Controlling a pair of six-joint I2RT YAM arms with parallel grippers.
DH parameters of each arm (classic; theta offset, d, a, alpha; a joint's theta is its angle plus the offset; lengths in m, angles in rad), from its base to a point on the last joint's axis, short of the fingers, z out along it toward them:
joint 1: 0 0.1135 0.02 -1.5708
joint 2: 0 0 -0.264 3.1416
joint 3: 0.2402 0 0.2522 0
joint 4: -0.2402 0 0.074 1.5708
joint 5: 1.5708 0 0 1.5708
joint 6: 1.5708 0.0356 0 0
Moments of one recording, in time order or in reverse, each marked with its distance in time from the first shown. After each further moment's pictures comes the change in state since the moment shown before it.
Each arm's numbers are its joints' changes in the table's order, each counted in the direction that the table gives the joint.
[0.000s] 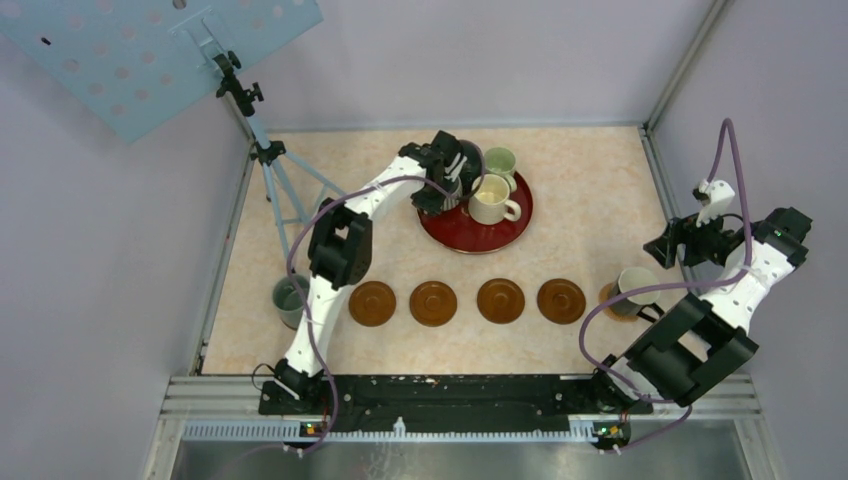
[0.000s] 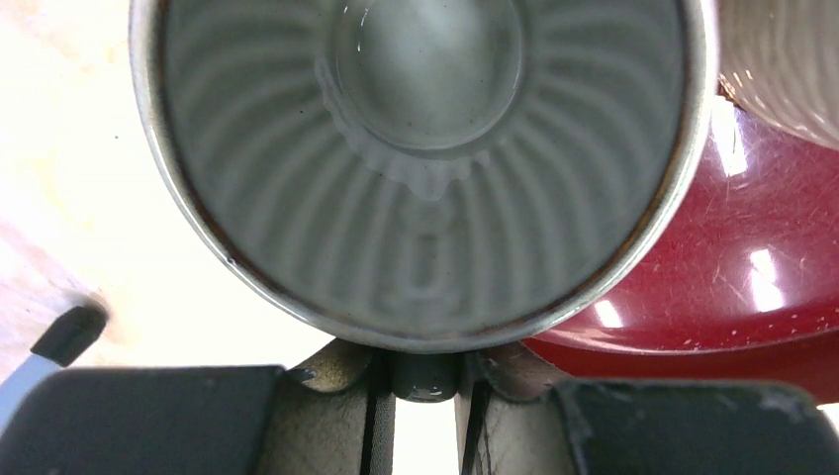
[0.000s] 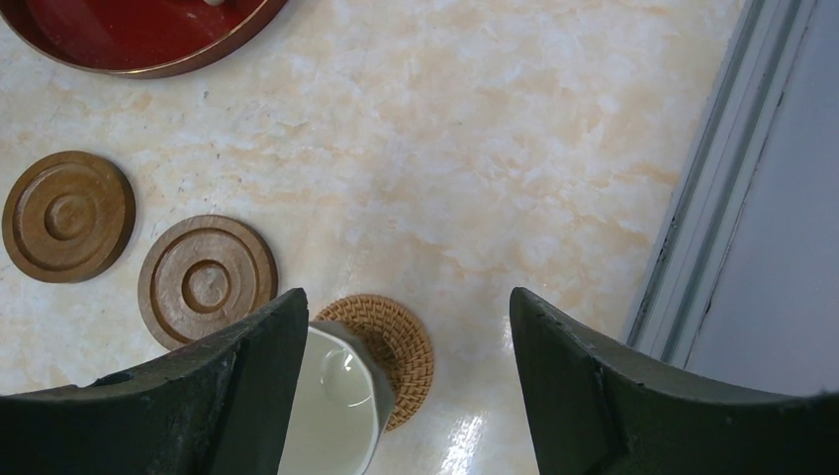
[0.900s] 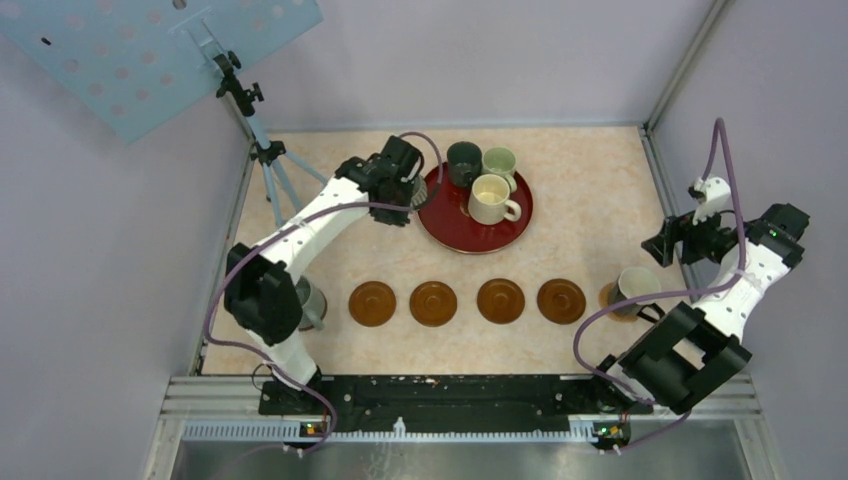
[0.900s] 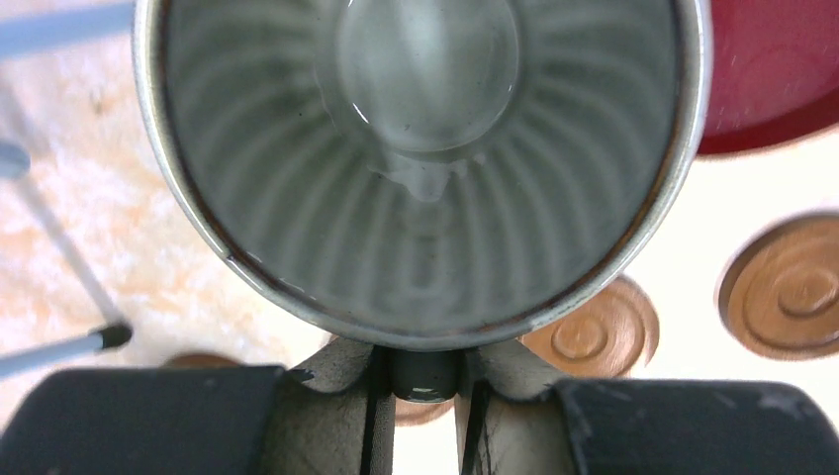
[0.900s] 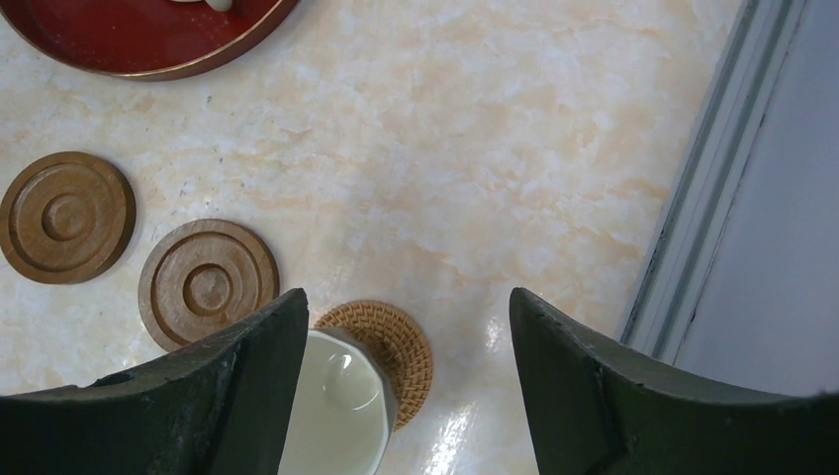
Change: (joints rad) left arm -0.002 -0.592 -0.501 0.038 -0.074 -0.282; right arm 0.017 -0.045 -0.001 0.008 0.013 0.015
